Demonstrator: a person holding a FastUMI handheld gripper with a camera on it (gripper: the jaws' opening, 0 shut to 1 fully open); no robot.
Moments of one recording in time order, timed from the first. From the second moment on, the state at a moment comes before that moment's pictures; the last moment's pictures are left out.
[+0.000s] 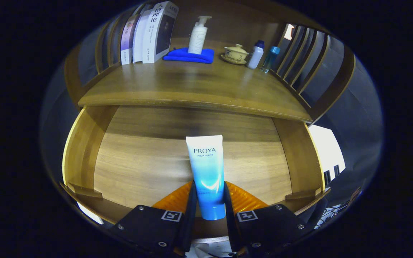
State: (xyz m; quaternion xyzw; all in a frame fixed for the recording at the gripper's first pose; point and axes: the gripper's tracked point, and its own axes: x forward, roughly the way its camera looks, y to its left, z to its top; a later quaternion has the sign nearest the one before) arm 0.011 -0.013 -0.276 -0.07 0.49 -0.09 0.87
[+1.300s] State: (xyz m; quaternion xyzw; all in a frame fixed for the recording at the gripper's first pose) arm 0.204 -0.018 -0.211 -0.03 0.37 -0.07 0.93
